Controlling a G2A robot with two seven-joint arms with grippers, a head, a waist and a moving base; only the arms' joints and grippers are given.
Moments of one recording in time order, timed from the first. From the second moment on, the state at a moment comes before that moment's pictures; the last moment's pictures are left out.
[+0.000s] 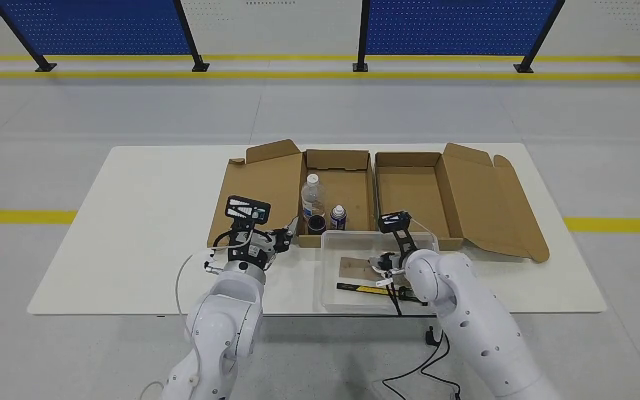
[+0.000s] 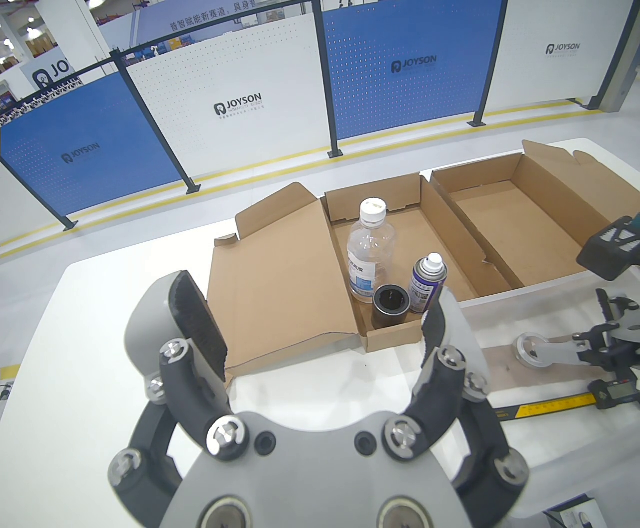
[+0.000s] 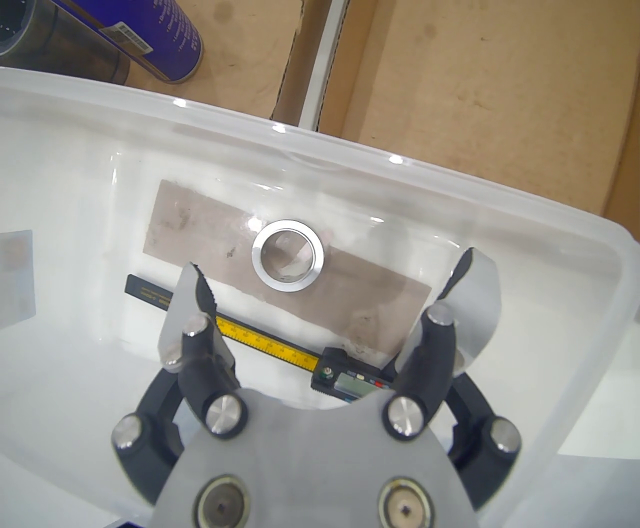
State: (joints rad) left arm 1.51 -1.44 -1.29 -2.05 1.66 0.09 -0.54; right arm -1.11 -1.25 1.04 -1.54 -1.13 0.24 1.05
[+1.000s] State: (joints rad) left arm 1.51 -1.44 -1.29 -2.05 1.66 0.09 -0.54; right arm -1.11 -1.27 1.01 -1.48 -1.19 0.22 1.03
